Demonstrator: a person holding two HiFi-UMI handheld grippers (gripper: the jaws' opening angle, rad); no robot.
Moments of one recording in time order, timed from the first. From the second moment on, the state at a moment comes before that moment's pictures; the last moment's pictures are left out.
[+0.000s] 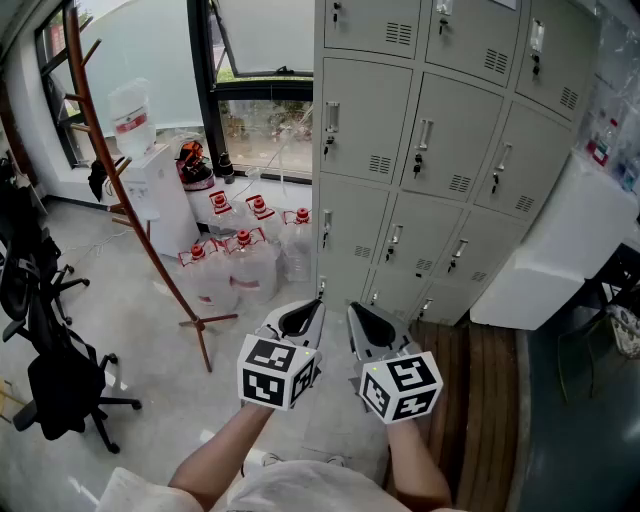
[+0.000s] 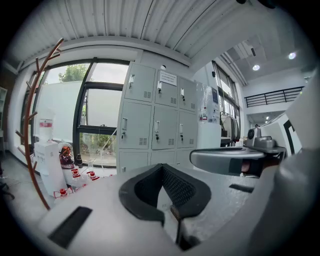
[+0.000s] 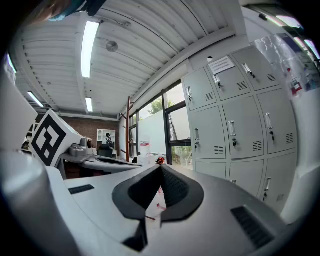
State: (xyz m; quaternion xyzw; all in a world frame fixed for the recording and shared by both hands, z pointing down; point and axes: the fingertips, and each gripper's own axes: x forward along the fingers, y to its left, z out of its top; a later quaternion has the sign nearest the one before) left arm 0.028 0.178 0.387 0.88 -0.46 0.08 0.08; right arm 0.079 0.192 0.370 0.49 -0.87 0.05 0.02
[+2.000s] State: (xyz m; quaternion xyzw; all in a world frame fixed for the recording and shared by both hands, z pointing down) left arm 0.011 -0.019 0.397 0.87 -0.47 0.08 0.10; right arm 0.068 0.000 0.382 0.47 -0.88 0.06 0.02
